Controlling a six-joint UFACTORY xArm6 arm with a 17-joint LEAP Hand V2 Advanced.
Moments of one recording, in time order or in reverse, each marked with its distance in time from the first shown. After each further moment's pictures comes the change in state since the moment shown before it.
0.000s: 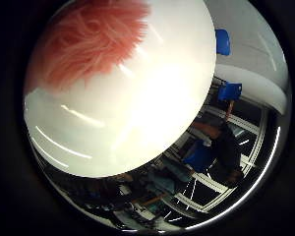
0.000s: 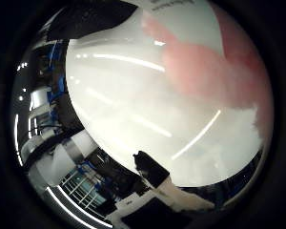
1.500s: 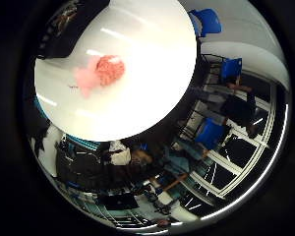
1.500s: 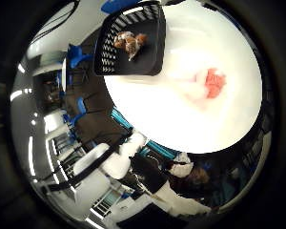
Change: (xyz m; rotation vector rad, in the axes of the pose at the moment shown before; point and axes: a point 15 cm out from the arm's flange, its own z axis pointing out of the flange) arm 0.007 0.028 -0.187 0.018 -0.083 0.146
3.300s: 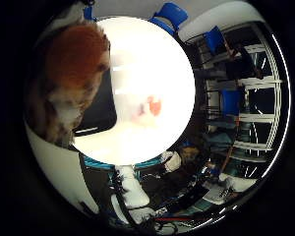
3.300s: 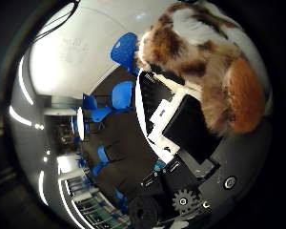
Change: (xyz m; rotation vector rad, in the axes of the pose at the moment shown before) arm -0.147 -0.184 -0.168 0.318 -0.273 0.516
